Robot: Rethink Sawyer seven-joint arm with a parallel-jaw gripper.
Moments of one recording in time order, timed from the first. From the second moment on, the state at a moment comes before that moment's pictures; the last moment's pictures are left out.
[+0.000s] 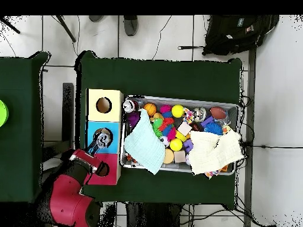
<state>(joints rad) 0.79 -0.50 -0.61 1.92 0.55 -0.16 2.31</state>
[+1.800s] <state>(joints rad) 0.72 -0.43 -0.63 1.81 0.55 -0.13 2.31</state>
